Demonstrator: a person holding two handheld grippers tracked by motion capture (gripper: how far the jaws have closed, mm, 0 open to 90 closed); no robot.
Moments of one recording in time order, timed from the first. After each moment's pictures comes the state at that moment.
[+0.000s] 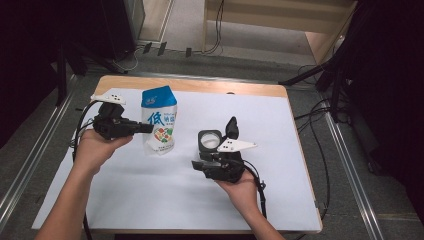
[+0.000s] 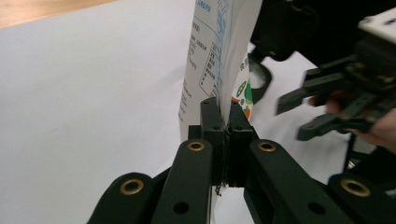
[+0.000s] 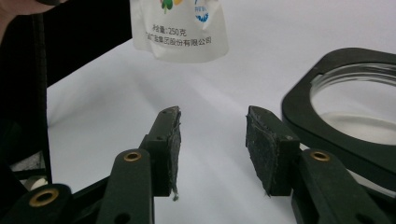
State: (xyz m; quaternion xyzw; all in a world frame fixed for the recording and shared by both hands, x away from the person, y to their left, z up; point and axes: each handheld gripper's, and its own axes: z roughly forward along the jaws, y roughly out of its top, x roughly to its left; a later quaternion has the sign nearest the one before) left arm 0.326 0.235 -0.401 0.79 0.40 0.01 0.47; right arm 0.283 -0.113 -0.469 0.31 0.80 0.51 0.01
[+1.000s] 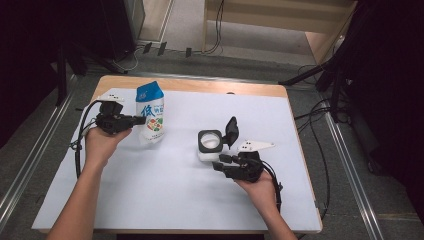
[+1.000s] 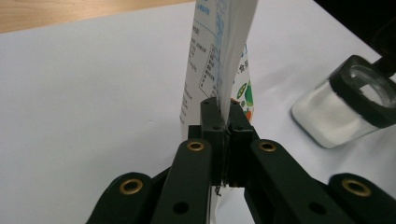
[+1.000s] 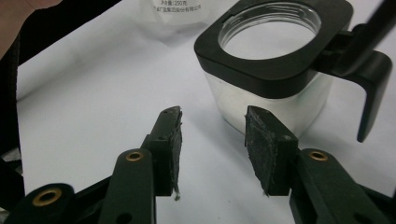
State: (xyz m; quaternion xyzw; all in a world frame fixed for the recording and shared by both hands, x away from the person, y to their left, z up) left arm 0.365 0.255 -0.450 0.76 0.48 0.09 0.44; right arm 0.296 -0.162 -0.485 0.34 0.81 0.48 0.01
